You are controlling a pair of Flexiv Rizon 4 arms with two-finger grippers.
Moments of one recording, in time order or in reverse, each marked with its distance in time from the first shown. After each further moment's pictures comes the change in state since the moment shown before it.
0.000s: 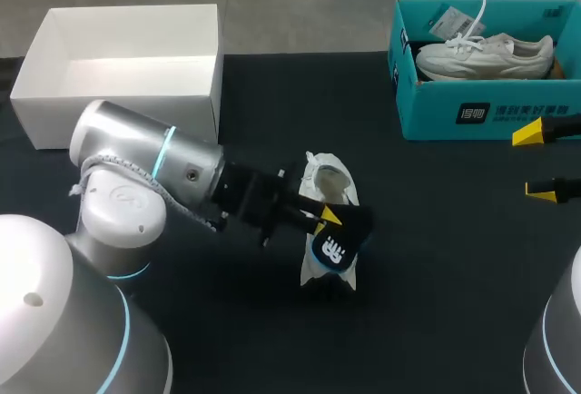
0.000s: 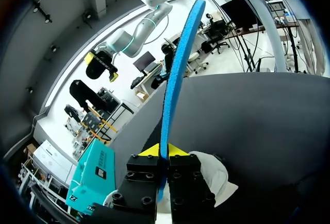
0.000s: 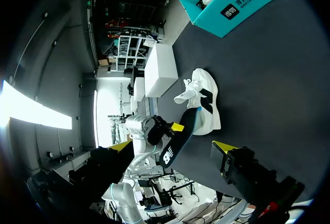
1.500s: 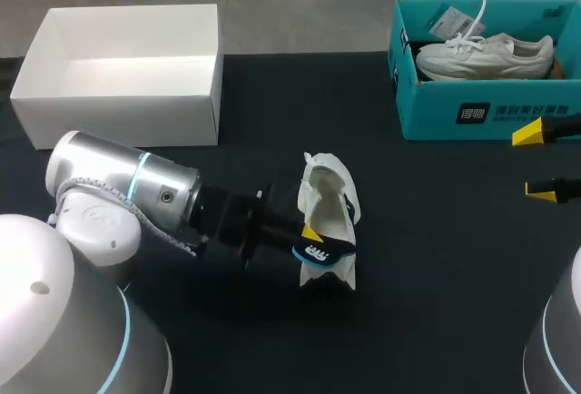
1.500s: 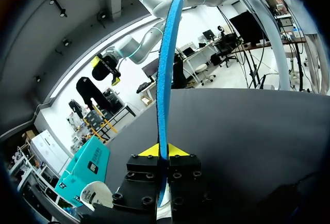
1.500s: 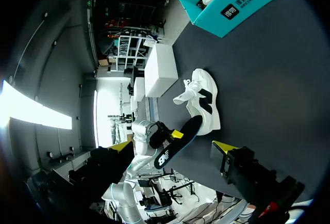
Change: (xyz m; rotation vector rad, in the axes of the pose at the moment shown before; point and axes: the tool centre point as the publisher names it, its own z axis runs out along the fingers) left arm 0.037 -0.010 -0.016 0.066 -0.043 -0.115; right arm 0.000 0.000 0.000 0.000 0.000 0.000
